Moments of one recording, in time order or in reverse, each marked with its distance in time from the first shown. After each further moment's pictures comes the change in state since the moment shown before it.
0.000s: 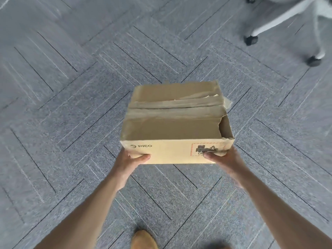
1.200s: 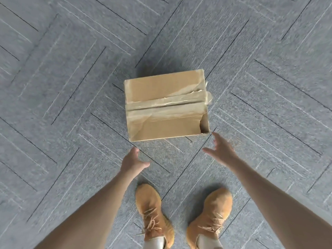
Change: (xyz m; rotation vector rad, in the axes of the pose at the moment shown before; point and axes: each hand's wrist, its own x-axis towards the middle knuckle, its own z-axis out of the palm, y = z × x) left_hand -0.035 -0.121 0.069 0.588 -0.031 -0.344; right_hand -0.042 0.136 0.021 -0.440 -0.095 0.276
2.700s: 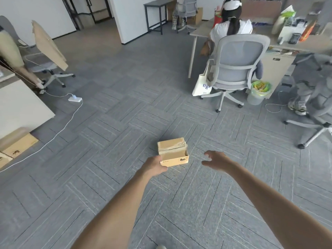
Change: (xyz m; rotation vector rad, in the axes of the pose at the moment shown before) left_hand -0.825 -0.135 -0.204 0.318 0.157 0.638; right_hand -0.885 -0.062 -0.043 -0.312 0.333 -0.275
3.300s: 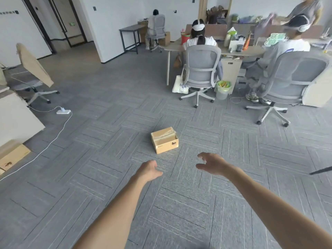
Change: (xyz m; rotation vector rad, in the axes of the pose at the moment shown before) left_hand -0.328 -0.191 0.095 0.113 -0.016 0.083; right_hand -0.382 -0.065 0.233 0.068 0.132 0.041
